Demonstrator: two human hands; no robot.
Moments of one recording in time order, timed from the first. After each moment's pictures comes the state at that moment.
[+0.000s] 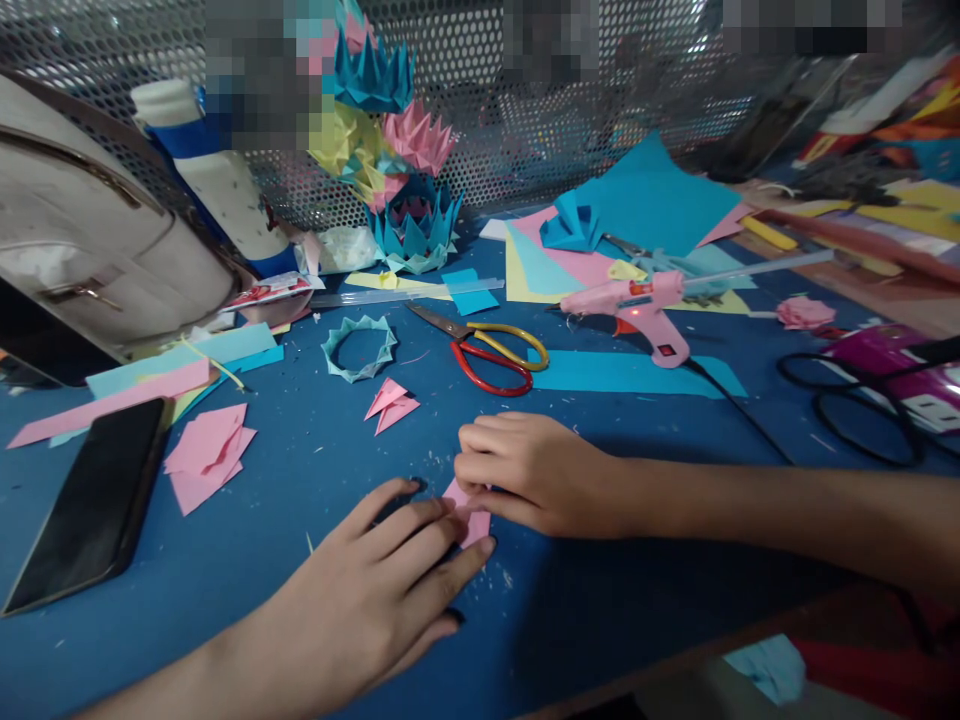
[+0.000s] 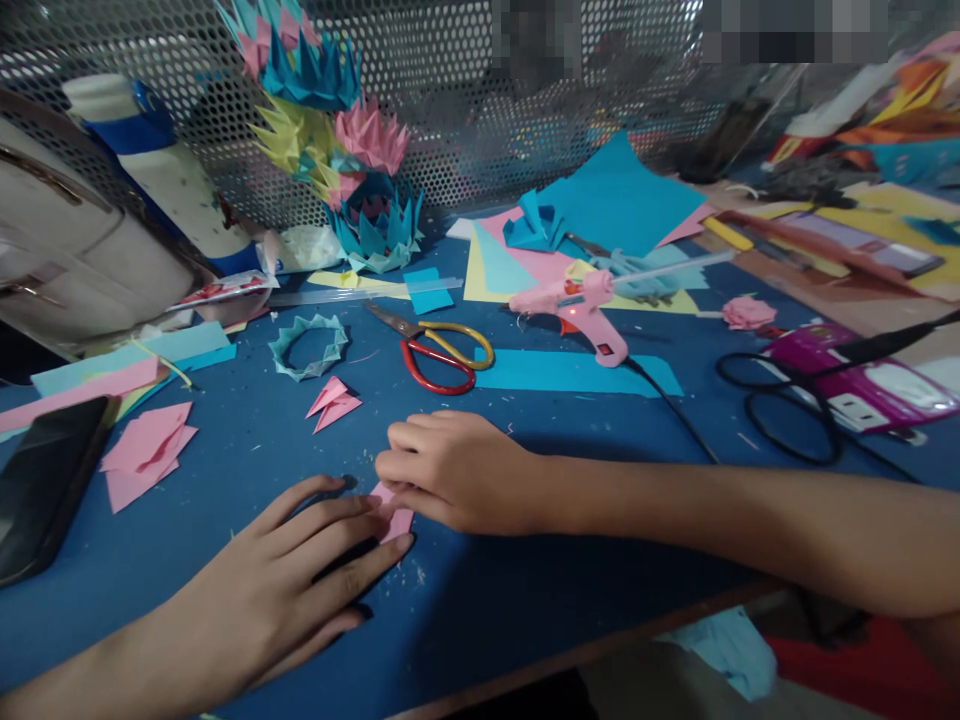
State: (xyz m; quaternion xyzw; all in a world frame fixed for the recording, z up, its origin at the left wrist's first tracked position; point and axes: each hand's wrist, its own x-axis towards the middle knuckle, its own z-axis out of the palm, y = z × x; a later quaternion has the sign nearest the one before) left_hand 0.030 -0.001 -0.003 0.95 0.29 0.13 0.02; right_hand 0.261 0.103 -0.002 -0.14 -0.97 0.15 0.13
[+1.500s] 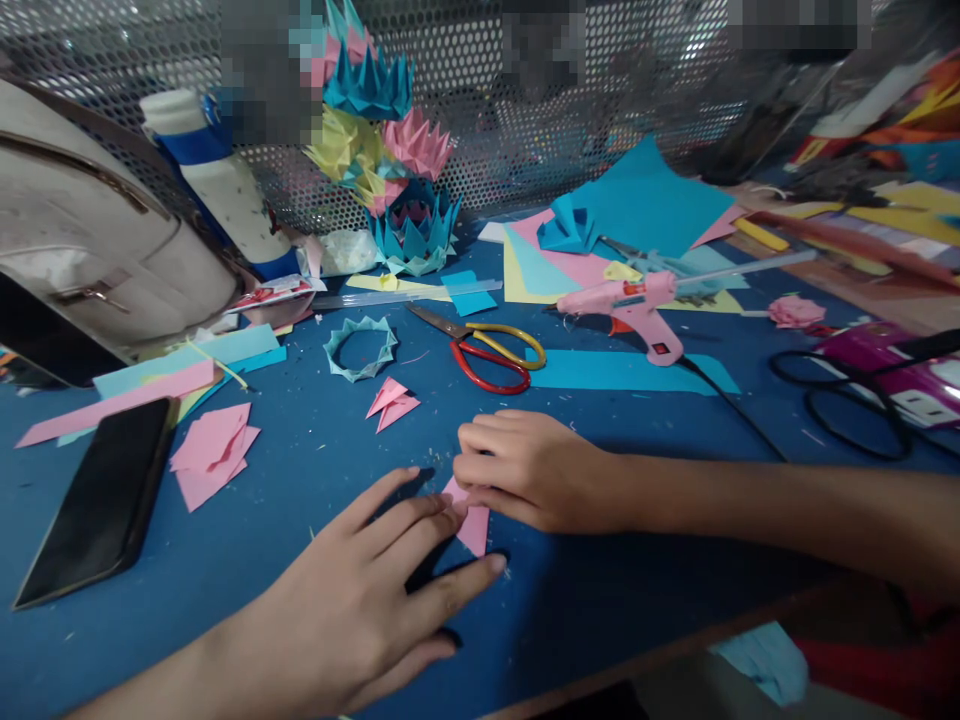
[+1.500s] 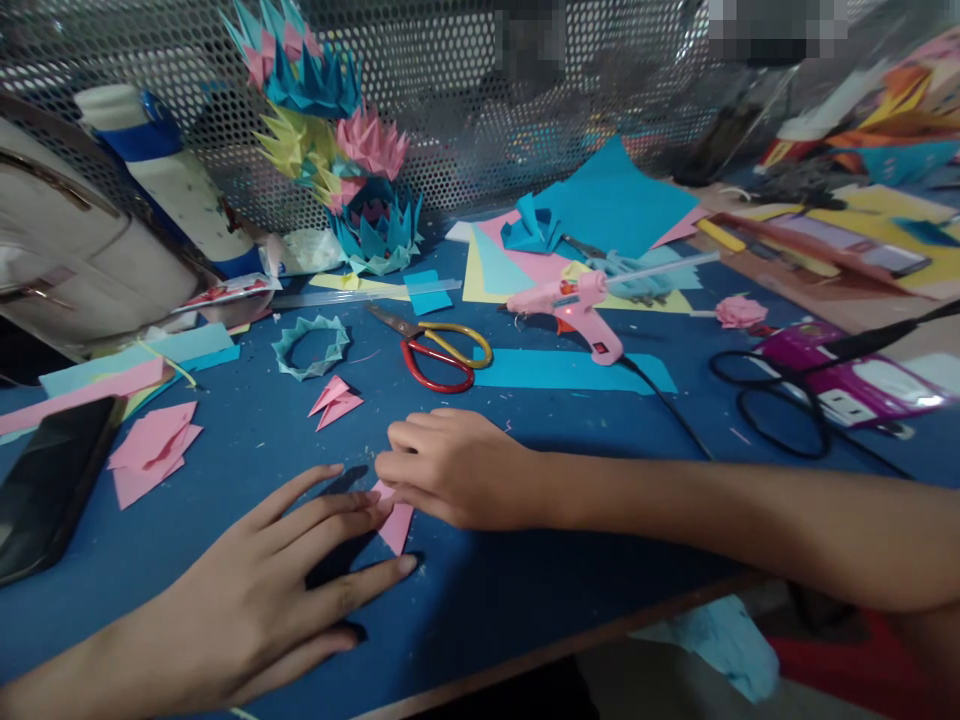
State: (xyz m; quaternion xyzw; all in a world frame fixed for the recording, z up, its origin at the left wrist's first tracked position) left_hand 0.025 0.000 0.014 0.96 0.26 0.12 0.01; right_hand 0.262 0.100 -0.001 -0.13 -0.98 0.10 0.13
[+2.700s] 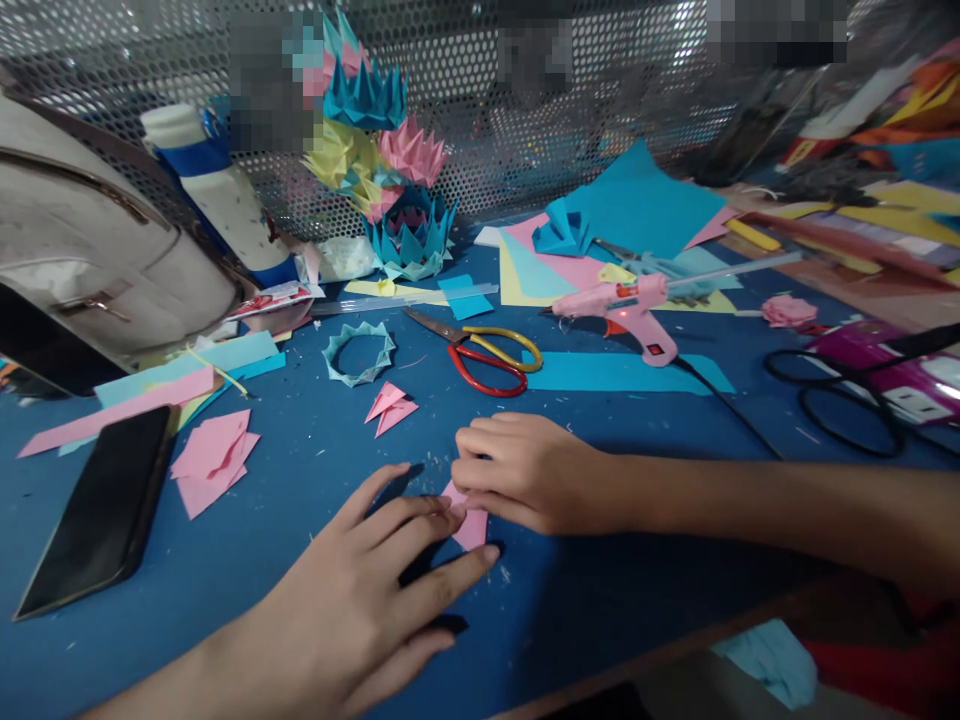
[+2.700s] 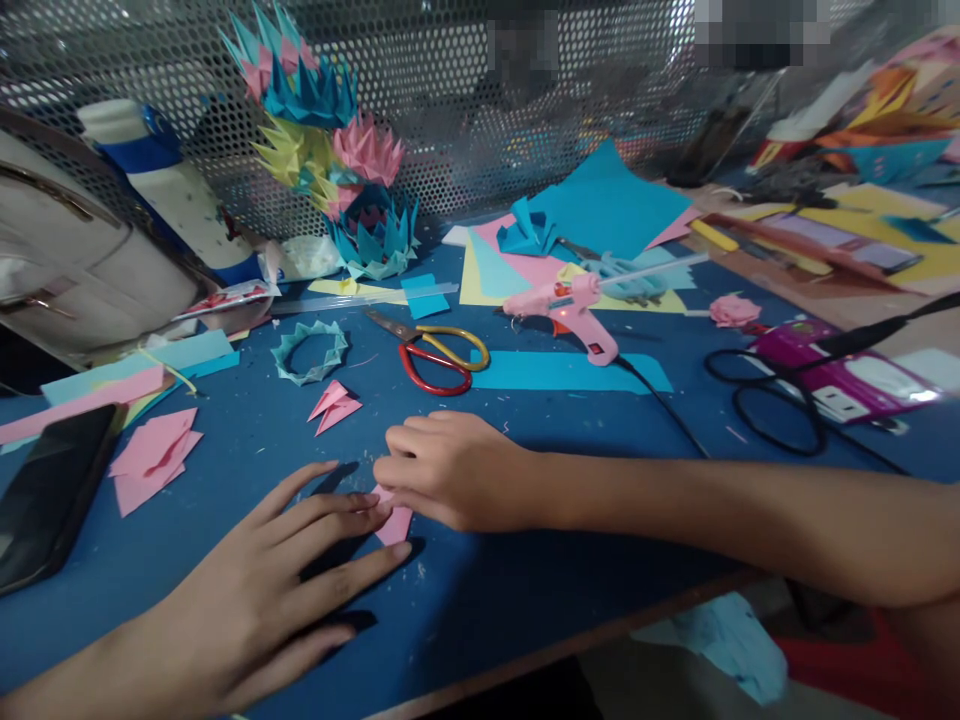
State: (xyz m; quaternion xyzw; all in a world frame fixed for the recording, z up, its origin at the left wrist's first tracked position) left_hand 0.024 -0.002 0.007 0.94 0.30 0.15 0.06; right_hand 0.262 0.101 -0.002 -0.12 -0.98 0.09 0.13
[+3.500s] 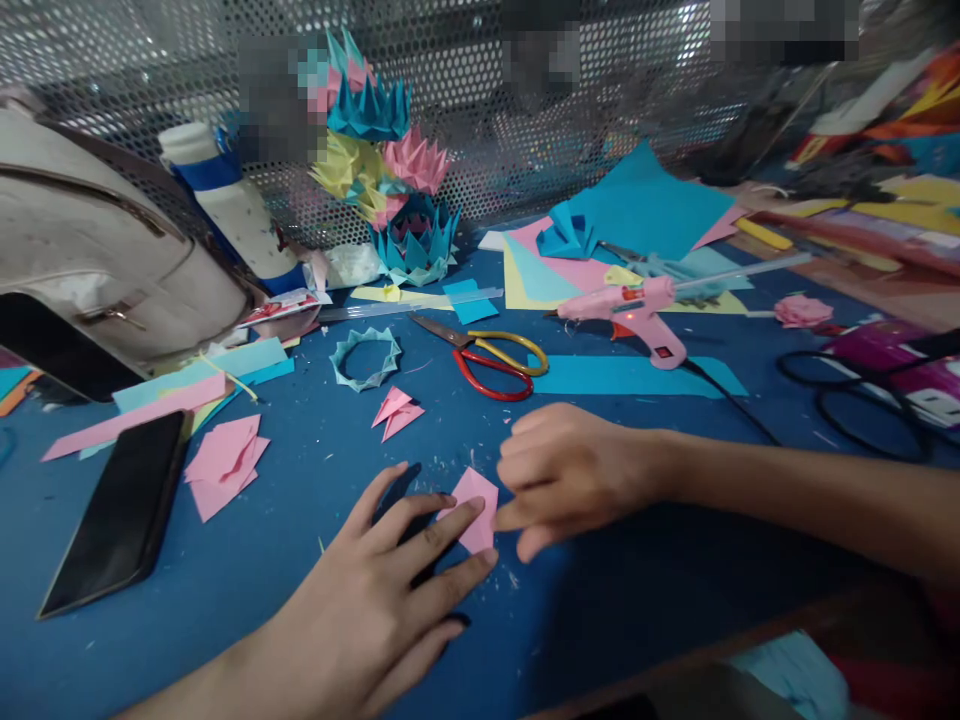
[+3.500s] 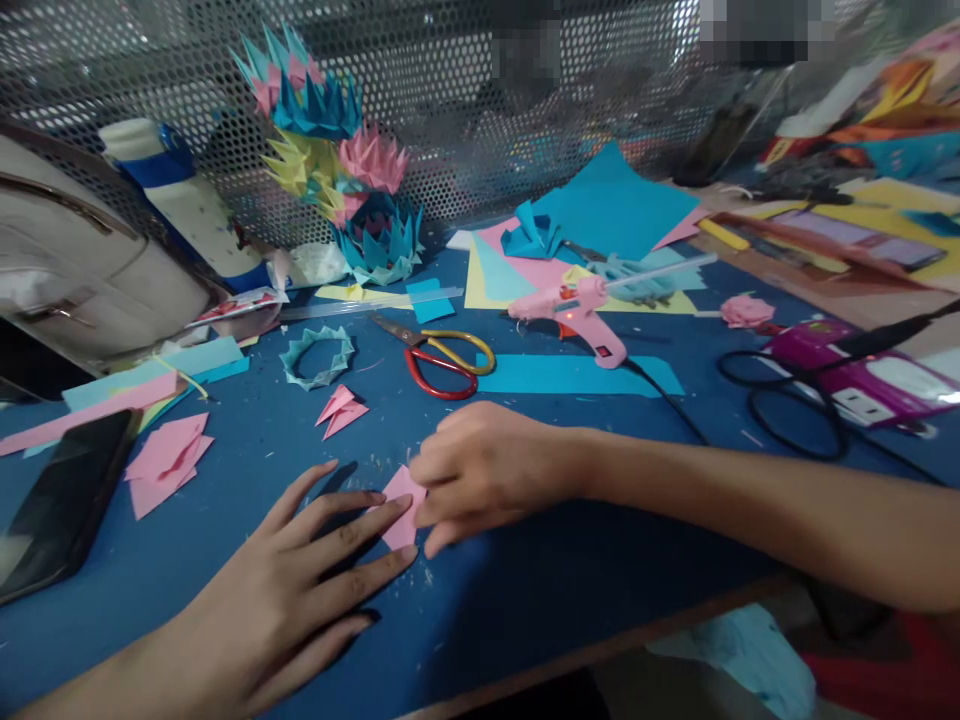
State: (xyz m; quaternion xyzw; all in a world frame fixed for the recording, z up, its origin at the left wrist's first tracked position) left_hand 0.029 -0.005 0.007 0.94 0.32 0.12 0.06; right_hand 0.278 0.124 0.007 0.06 -0.97 0.09 0.22
